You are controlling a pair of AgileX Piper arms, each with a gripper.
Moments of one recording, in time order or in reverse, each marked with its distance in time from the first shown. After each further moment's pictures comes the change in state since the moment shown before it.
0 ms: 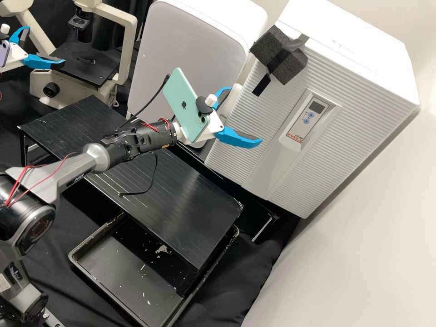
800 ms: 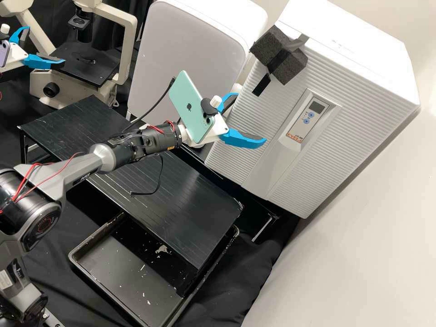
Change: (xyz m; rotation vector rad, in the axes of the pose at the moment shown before) left arm 0.000 0.000 0.000 0.000 0.000 0.000; right arm 0.007 0.001 0.005 -0.033 0.003 0.011
